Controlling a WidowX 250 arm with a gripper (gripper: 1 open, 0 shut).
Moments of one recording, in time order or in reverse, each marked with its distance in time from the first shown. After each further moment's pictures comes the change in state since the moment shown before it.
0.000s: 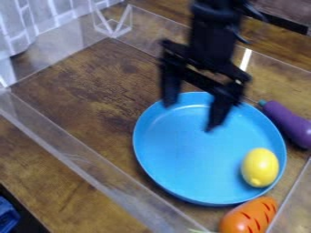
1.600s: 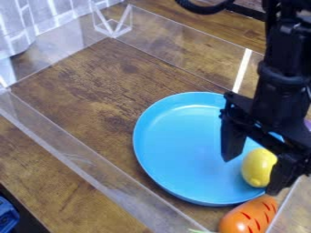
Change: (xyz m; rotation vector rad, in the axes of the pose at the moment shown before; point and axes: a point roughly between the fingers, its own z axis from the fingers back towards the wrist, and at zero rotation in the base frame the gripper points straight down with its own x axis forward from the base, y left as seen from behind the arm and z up) arm 0.015 -0.050 -0.024 -0.049 -0.100 -0.127
